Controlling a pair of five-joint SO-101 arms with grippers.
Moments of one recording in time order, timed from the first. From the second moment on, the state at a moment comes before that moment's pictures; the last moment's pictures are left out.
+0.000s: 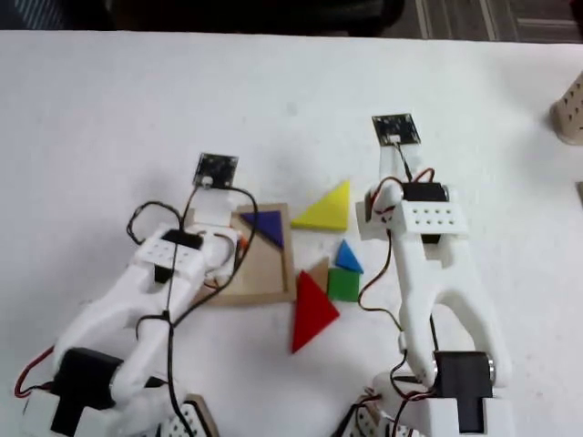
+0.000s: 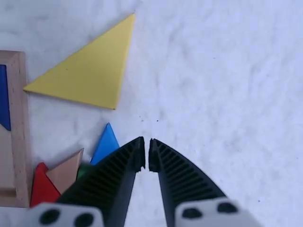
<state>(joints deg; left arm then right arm) 10.8 -12.3 56.3 34.5 8.4 -4.3 -10.7 31.9 59.1 9.4</state>
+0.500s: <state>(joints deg) 5.0 -22.1 60.3 26.1 11.6 -4.0 -10.7 31.9 59.1 9.4</state>
